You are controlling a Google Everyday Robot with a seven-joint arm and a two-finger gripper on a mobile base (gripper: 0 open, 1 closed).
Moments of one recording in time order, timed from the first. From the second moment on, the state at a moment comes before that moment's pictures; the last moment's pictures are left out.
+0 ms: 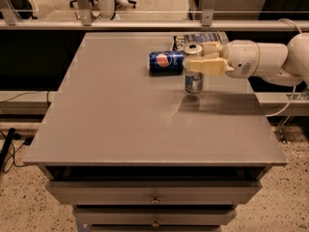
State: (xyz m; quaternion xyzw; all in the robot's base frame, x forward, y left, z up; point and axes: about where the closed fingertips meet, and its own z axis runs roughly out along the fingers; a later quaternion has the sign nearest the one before) arm 0.595 -0.117 0.942 -0.47 0.53 0.45 0.54
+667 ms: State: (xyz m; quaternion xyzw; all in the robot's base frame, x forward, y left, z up) arm 0.600 -0.133 0.925 -0.46 0.53 0.46 0.55
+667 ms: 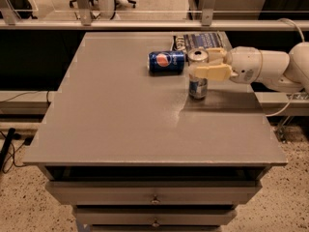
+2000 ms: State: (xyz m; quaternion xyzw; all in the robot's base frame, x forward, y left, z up) arm 0.568 -0.195 0.980 -0.47 0.57 0.36 0.57
